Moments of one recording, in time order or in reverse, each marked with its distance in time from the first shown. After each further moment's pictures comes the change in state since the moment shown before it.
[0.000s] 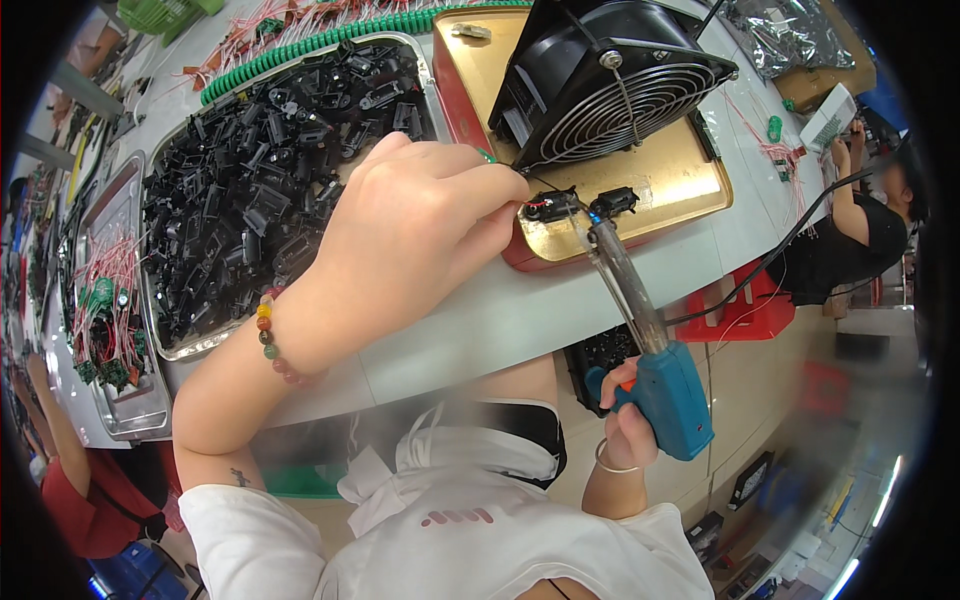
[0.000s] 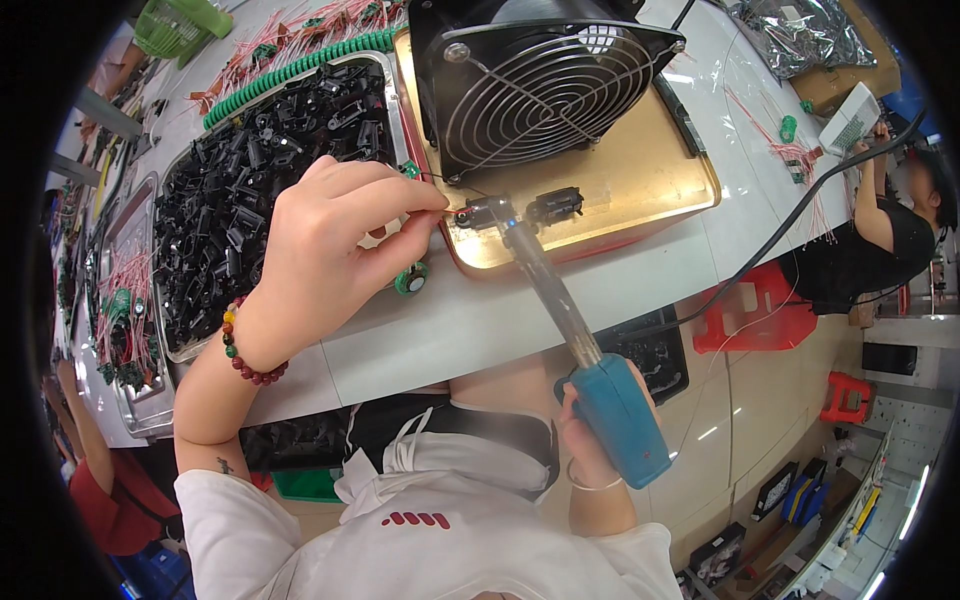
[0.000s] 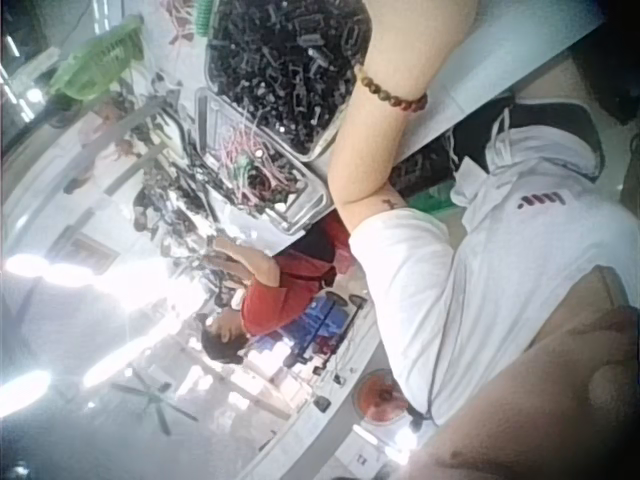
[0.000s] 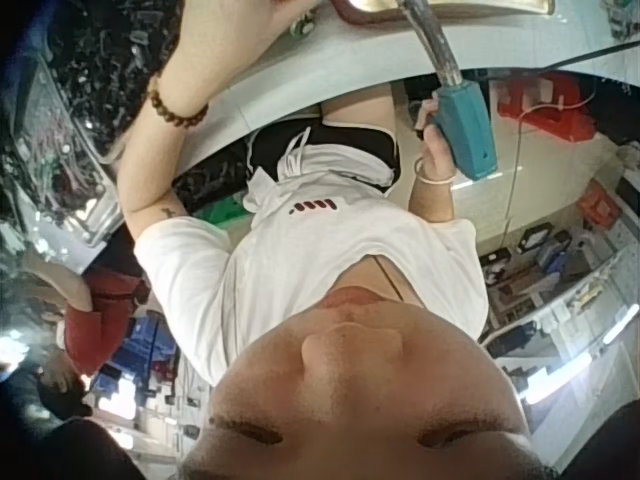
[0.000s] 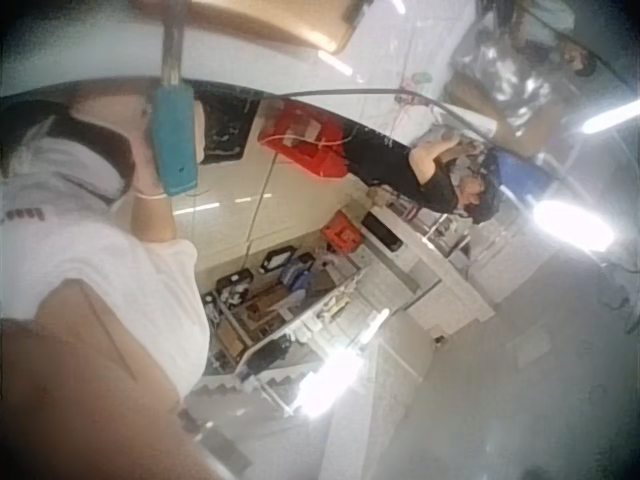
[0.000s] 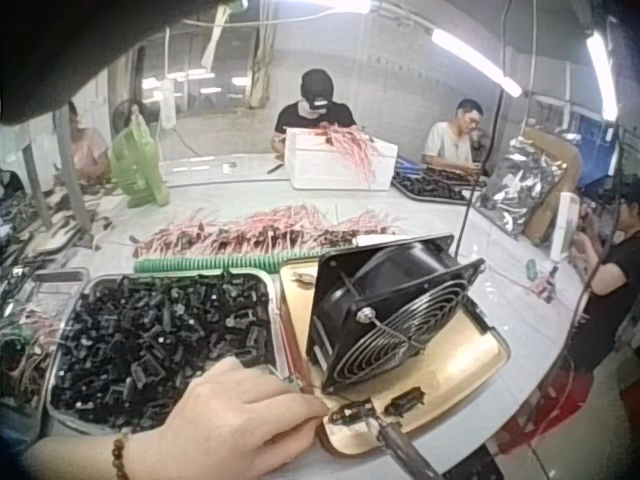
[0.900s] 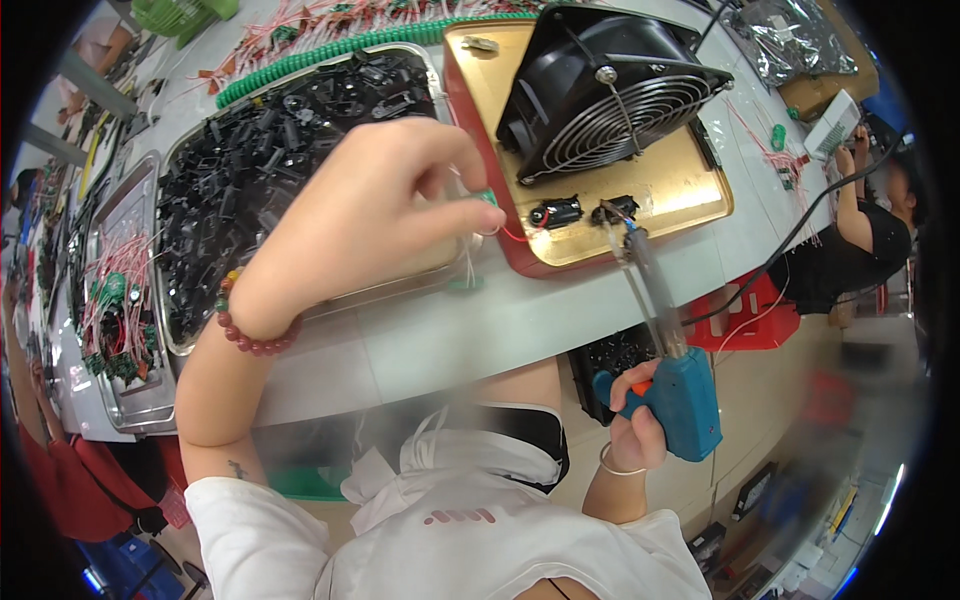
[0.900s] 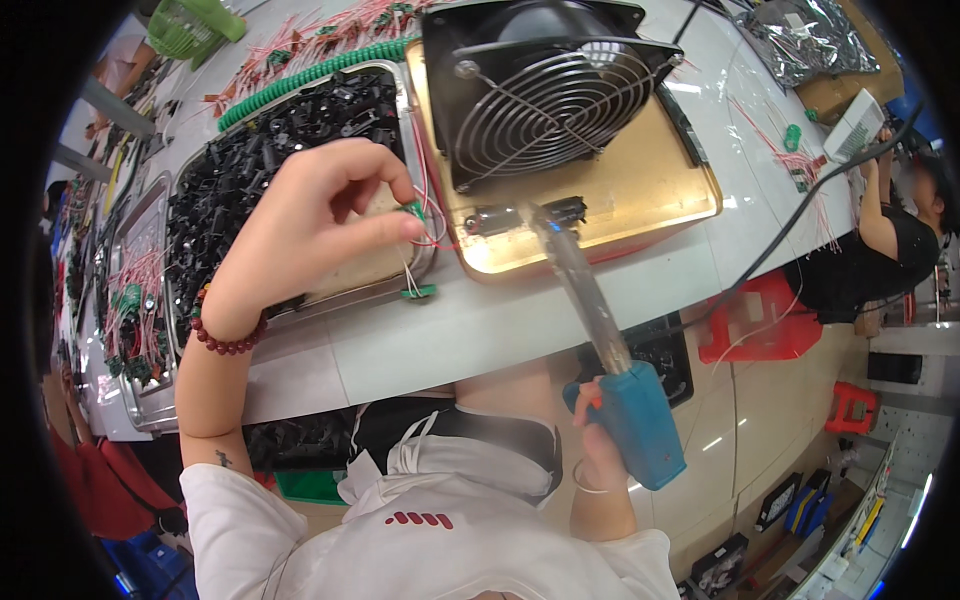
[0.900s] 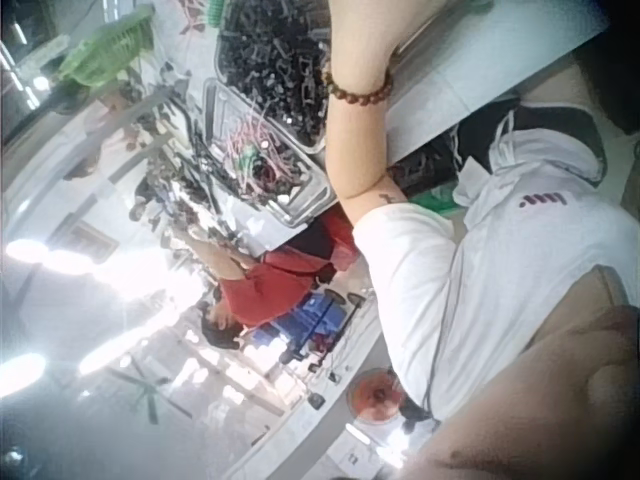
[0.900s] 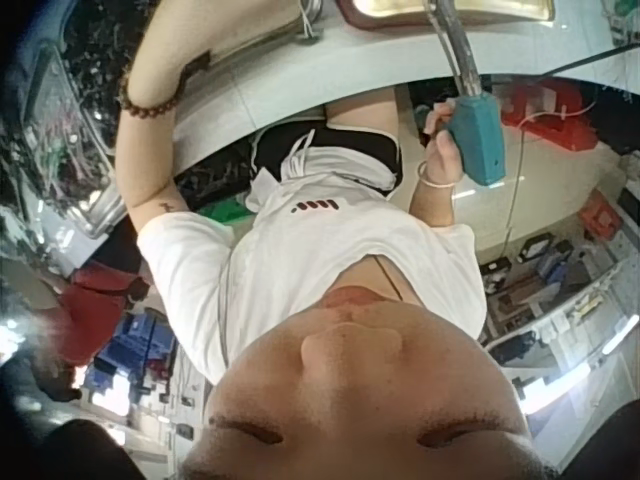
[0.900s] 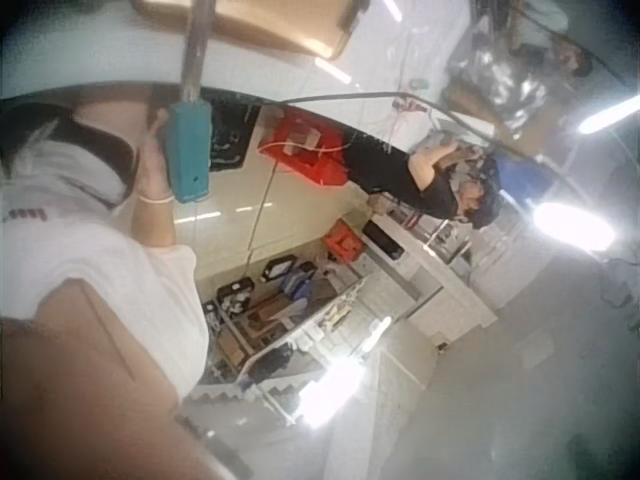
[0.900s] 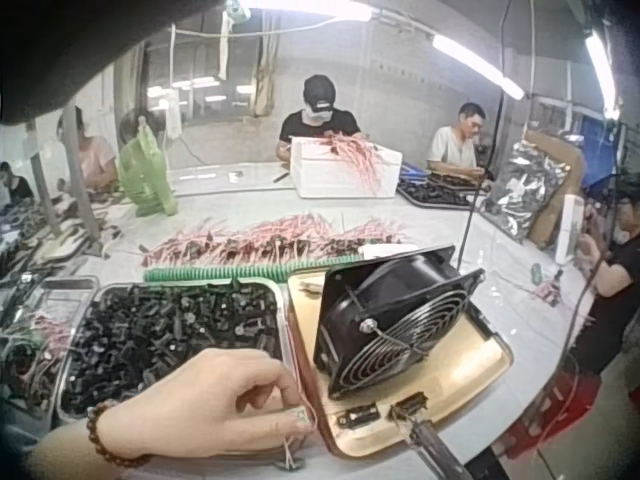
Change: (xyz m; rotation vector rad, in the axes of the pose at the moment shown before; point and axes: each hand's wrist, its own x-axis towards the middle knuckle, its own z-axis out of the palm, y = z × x) left_hand 0.011 -0.014 -0.035 -0.299 -0.345 -0.391; right_hand 0.004 -0.010 0.008 0.168 -0.146 -0.140
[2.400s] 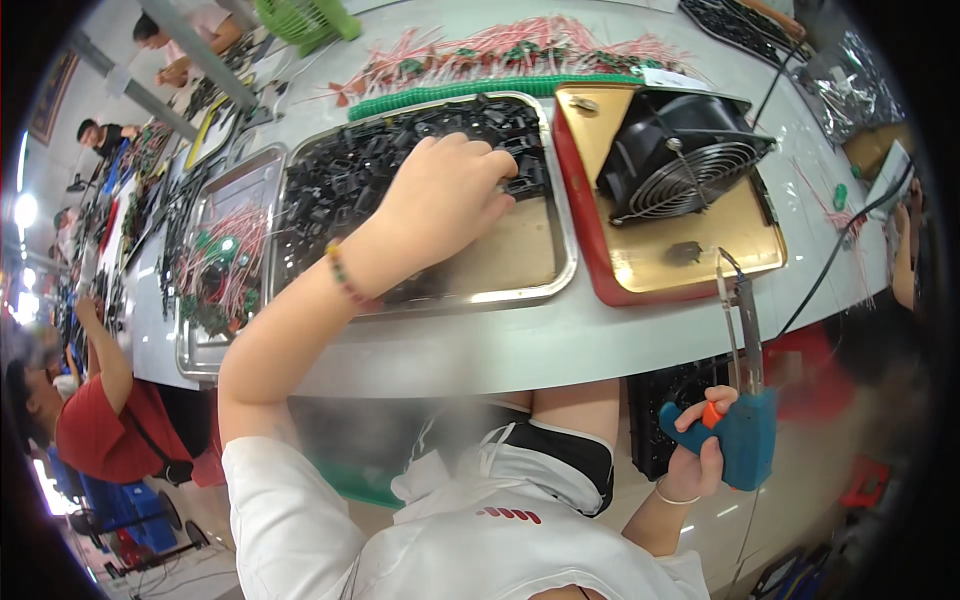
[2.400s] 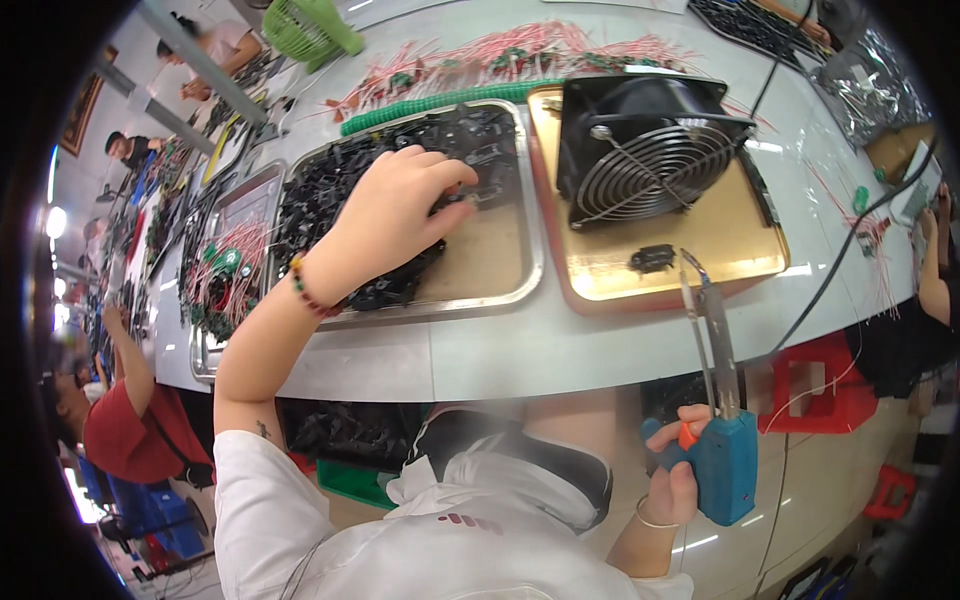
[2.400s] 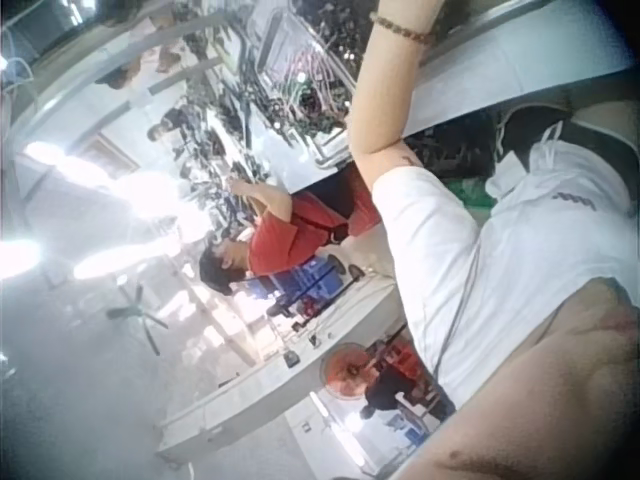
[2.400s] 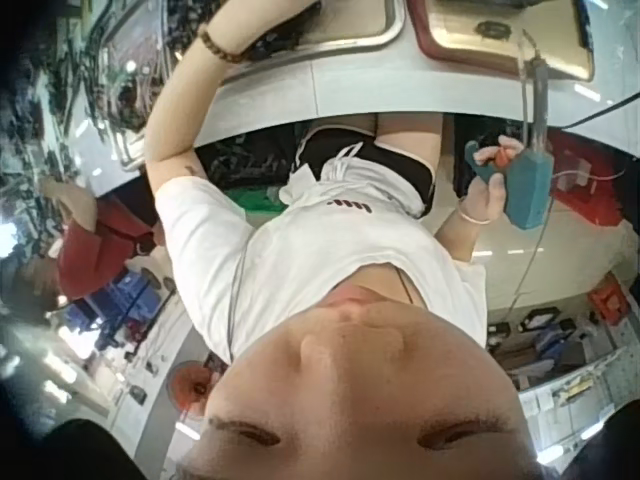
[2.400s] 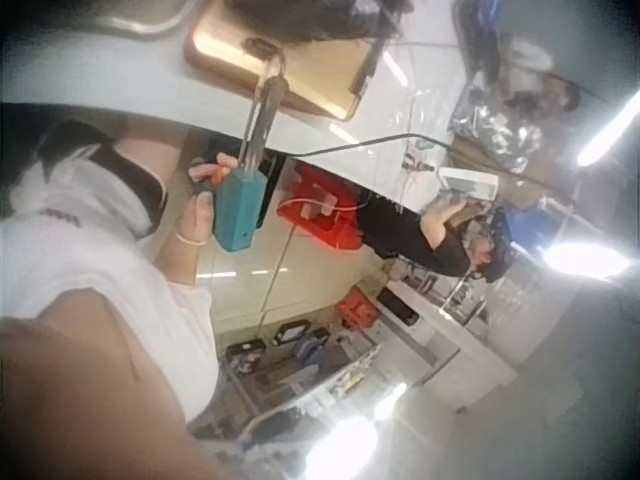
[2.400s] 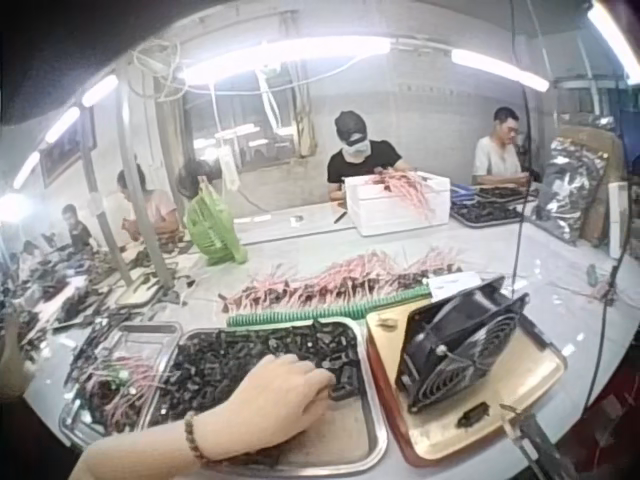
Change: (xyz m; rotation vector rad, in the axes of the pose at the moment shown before) left_hand -0.018 -0.030 -0.024 0.741 0.197 0.154; right_hand 0.007 -0.014 -0.005 0.067 0.048 -0.016
